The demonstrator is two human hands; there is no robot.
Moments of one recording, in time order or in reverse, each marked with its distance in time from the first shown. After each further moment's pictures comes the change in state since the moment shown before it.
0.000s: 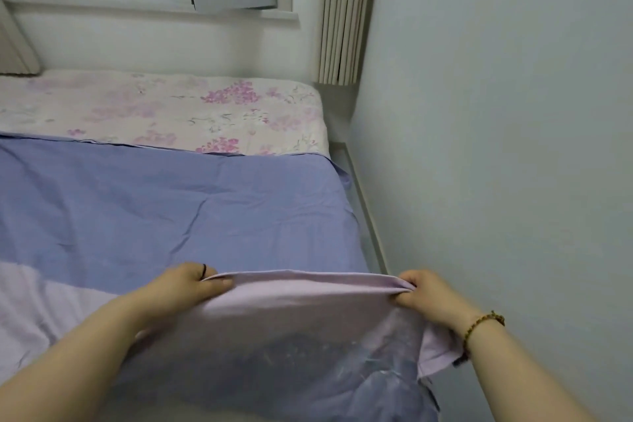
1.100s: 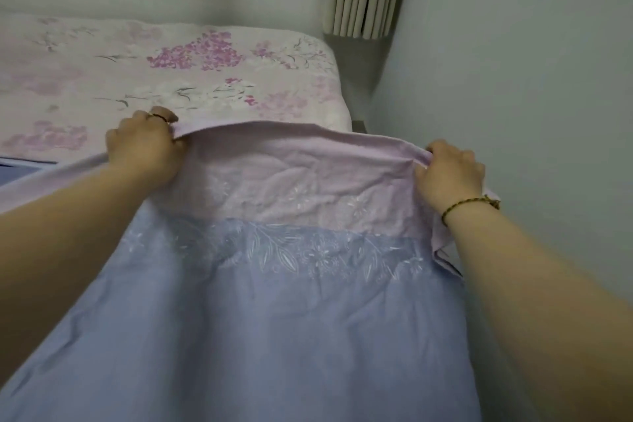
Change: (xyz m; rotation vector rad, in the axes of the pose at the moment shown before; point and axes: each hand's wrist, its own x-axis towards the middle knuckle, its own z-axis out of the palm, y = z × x) left_hand 0.537 0.007 -0.146 0.321 0.697 -0.135; right_hand 0.537 -0.030 -0.086 -0.366 0.565 0.164
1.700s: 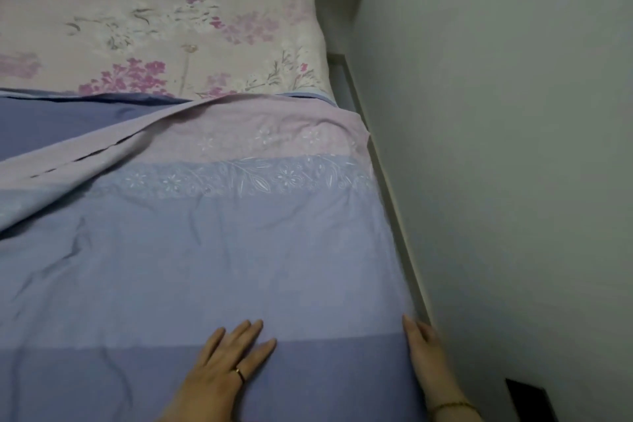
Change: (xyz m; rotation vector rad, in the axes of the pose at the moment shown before) left_hand -0.346 -0.067 0.119 -0.104 -0.643 0.889; right_hand -0.287 0.124 0.102 0.764 -0.521 0.805
